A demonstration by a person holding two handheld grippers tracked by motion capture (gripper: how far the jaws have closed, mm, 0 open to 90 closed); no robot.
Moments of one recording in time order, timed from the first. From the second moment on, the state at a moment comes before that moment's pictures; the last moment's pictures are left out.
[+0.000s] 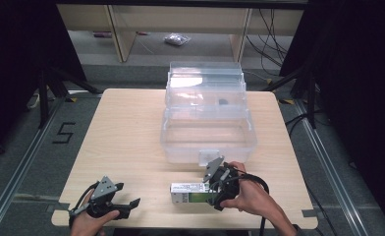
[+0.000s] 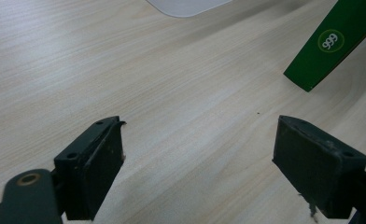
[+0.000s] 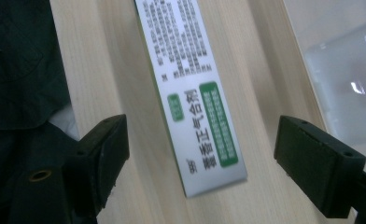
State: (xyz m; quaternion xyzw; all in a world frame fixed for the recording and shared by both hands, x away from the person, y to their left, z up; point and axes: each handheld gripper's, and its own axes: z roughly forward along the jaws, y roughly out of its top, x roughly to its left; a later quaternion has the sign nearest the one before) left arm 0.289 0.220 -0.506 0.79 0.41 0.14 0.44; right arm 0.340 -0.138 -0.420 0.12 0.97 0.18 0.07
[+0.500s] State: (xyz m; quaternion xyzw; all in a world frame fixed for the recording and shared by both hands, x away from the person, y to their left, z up) left arm 0.289 0.220 -0.505 0.79 0.41 0.14 0.44; right arm 0.350 -0.112 -0.425 0.11 0.98 0.17 0.05
